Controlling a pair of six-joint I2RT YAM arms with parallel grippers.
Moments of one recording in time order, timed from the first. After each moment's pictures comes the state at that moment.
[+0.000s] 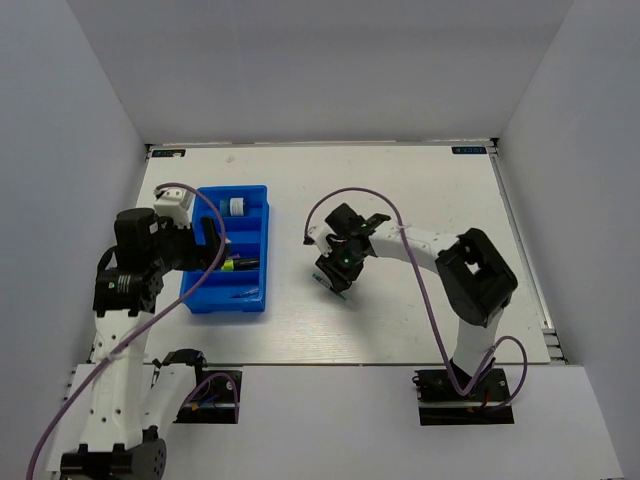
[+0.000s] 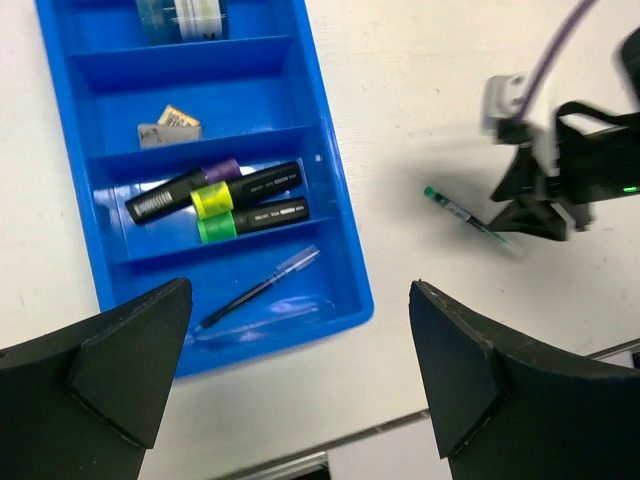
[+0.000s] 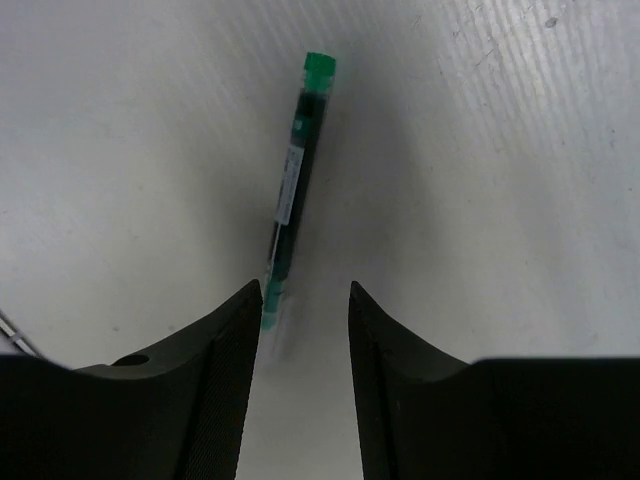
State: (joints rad) left arm 0.01 0.83 1.05 -0.85 0.33 -0.05; right arm 0.76 1.83 1.23 -0.62 -0.33 -0.27
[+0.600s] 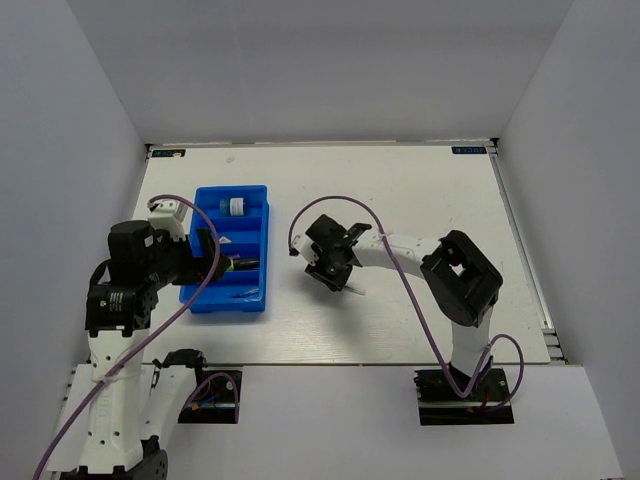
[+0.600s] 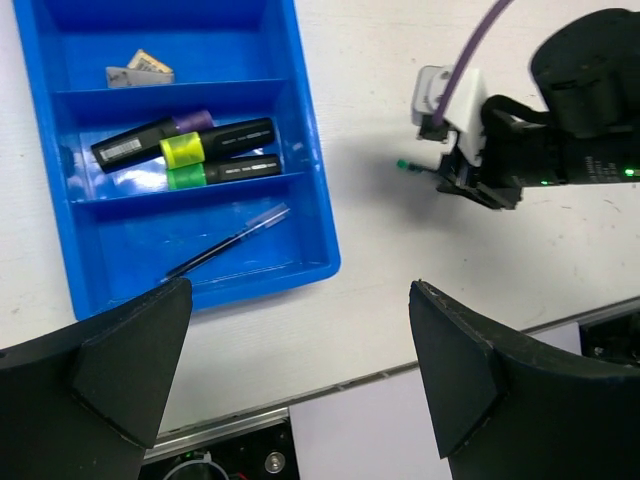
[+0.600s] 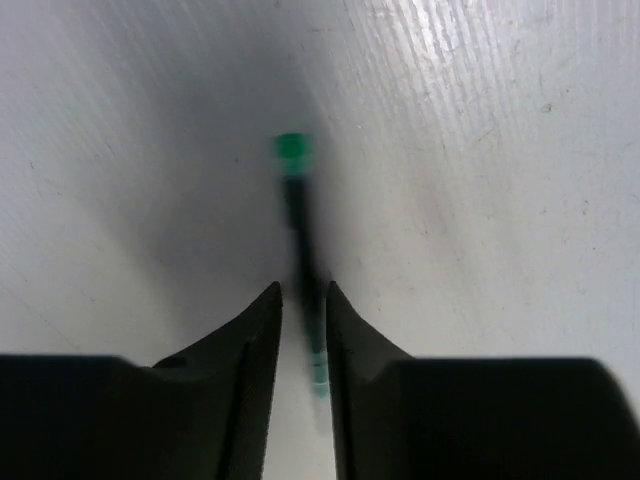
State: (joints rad) left arm 0.01 0.73 1.09 -1.01 0.33 -0.14; right arm 0.89 1.91 1.27 -0.58 -0.10 -0.30
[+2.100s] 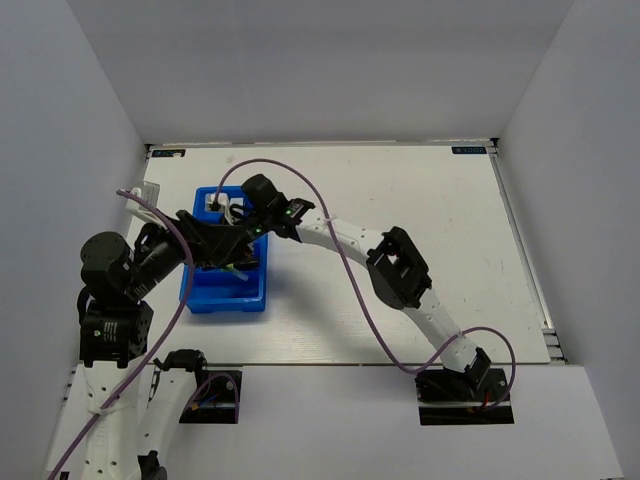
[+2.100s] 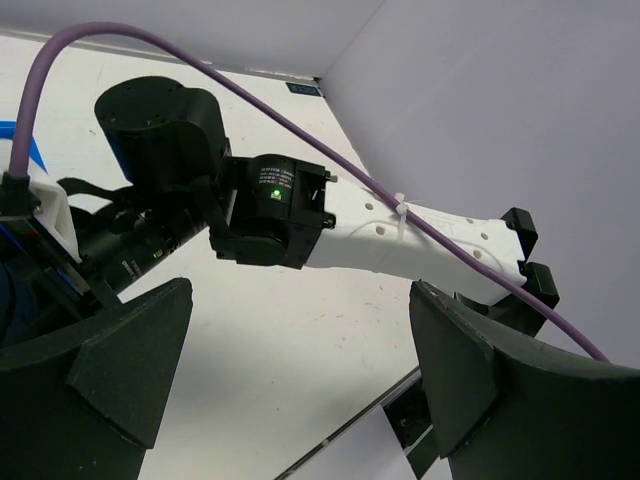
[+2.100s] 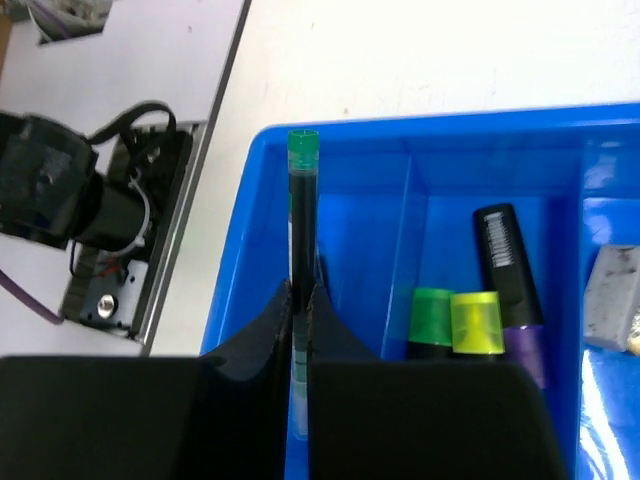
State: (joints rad) left arm -0.03 0.60 1.07 -0.51 0.61 -0.57; right arm 0.97 2.40 2.12 -0.25 -0.92 -0.04
